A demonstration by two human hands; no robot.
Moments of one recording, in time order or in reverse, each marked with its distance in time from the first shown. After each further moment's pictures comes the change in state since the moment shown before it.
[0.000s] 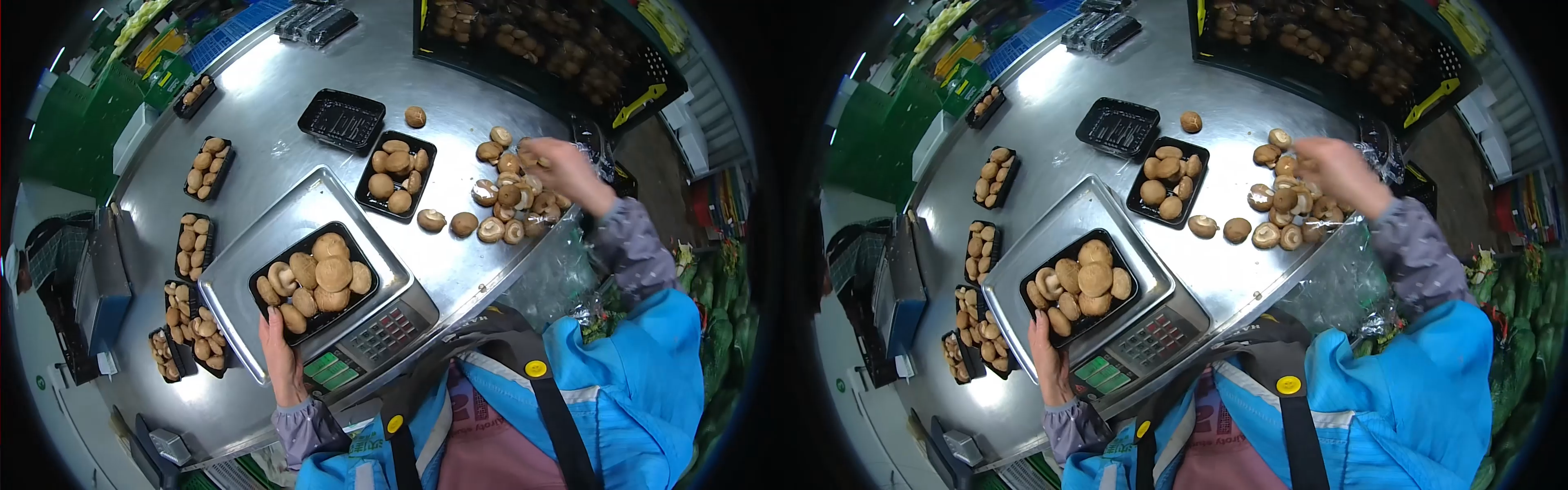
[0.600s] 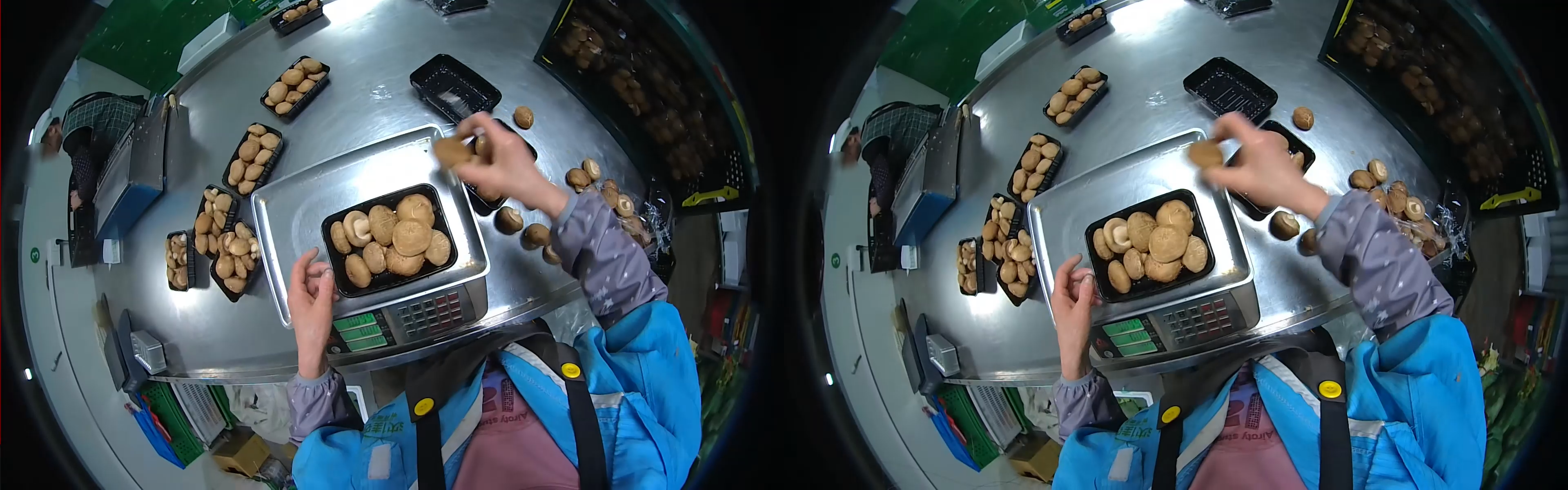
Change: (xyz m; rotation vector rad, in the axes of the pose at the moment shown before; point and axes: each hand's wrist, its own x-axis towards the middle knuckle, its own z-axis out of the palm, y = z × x) left_hand -0.022 0.011 -0.020 0.404 0.154 0.185; right_hand 0.127 -0.203 0.059 0.769 -0.221 -0.037
